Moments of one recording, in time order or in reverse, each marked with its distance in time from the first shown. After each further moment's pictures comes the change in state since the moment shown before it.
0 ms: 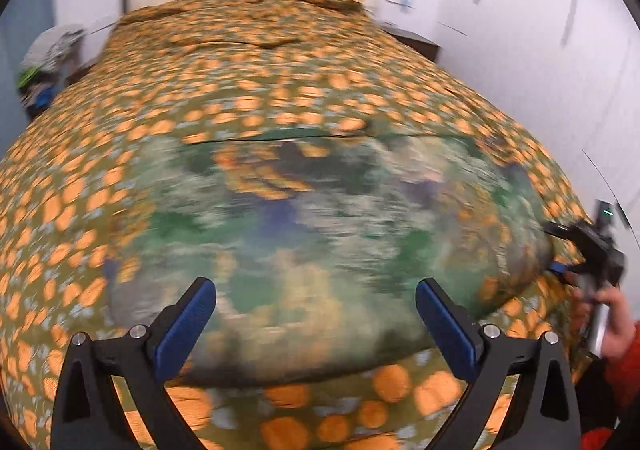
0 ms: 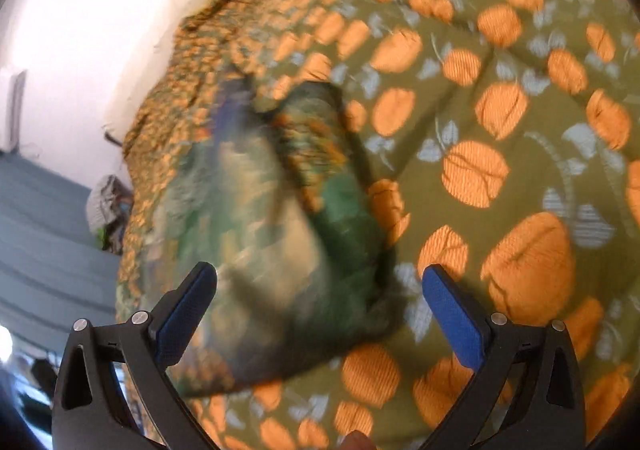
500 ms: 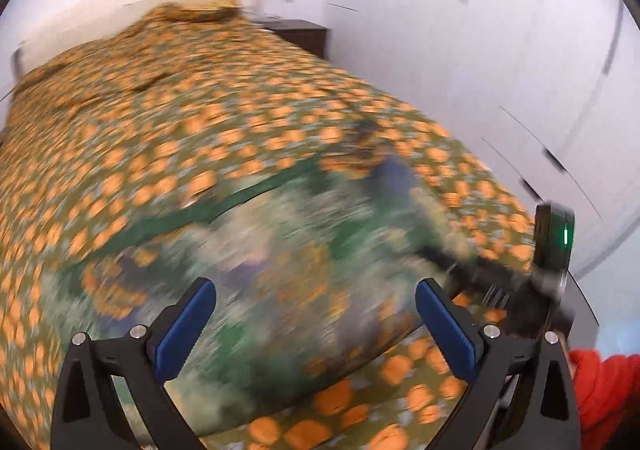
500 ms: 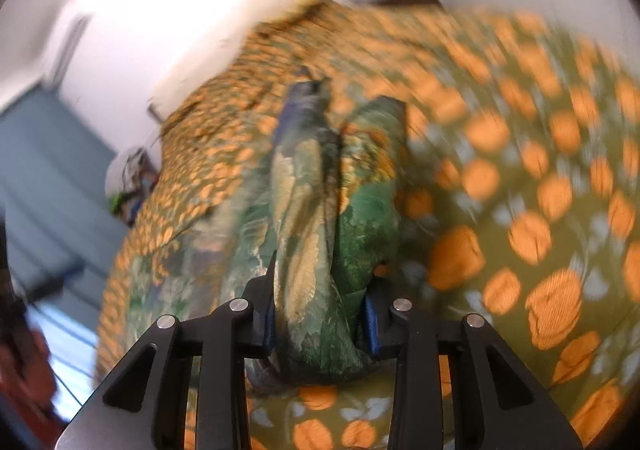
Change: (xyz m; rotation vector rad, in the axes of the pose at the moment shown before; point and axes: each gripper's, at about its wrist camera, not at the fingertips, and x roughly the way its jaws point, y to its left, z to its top) left arm -0.015 -0.159 0.101 0.263 0.059 -0.254; right arm -0.051 0.100 -0.035 -0.367 -0.179 0.047
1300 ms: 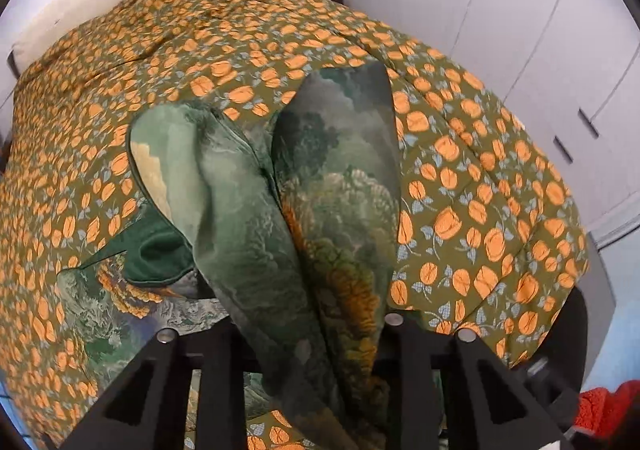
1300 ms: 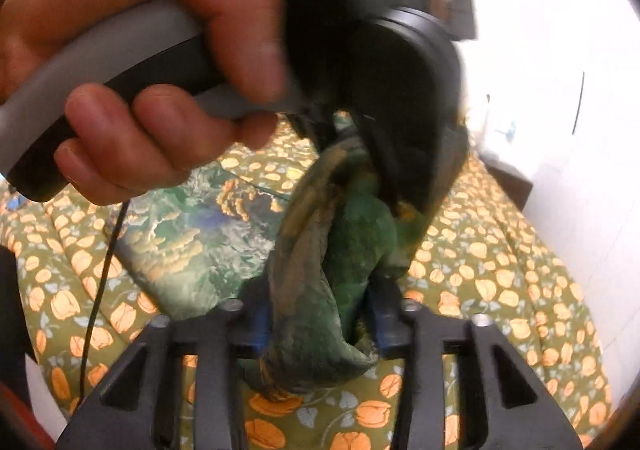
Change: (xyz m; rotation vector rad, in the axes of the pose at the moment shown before) left arm 0.037 0.017 0.022 -0.019 0.208 0.140; right arm -0.029 0.184 -0.080 -0.809 -0.161 -0.045
